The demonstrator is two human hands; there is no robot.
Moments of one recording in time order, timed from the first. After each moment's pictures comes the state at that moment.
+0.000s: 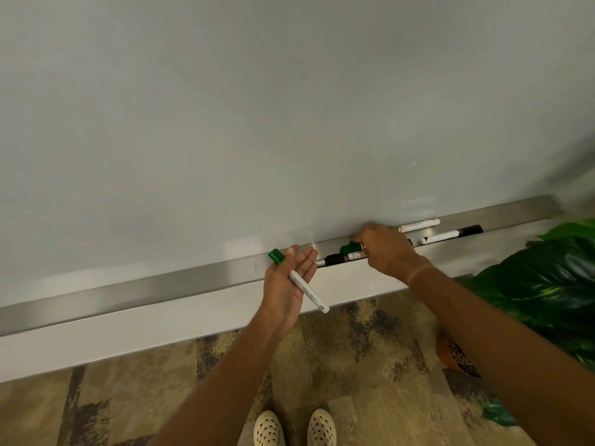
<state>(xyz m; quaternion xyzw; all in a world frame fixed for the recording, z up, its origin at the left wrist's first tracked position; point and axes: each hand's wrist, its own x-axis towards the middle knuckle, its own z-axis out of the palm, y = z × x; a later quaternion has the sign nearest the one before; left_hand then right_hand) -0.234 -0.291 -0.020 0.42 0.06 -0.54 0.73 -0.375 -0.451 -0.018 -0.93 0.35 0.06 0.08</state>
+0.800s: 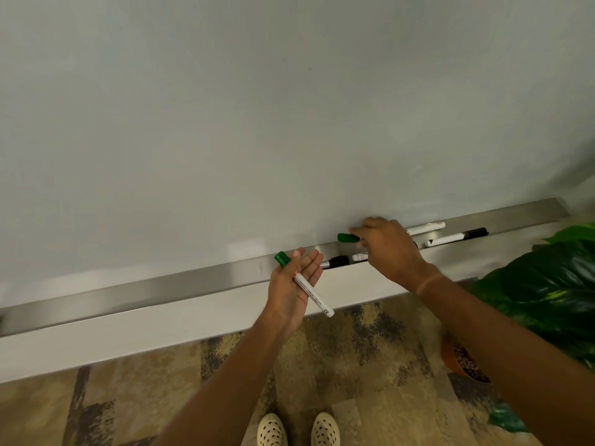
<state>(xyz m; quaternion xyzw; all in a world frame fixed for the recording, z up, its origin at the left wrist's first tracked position) -0.233 -0.287 -0.019 0.42 0.05 -0.55 0.72 -0.370 -0.441 -0.010 -0.95 0.30 -0.09 0.05</state>
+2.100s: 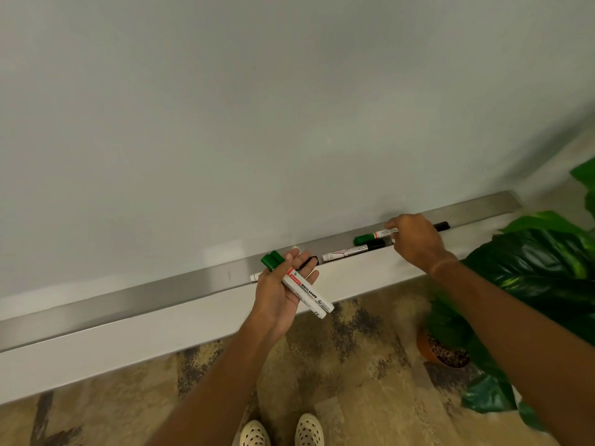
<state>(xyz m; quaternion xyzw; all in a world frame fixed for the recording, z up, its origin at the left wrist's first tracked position) -0.258 -0.304 -0.021 0.41 0.07 -0.59 0.69 -0.450 -0.495 -0.005 -0.85 0.52 0.00 0.10</state>
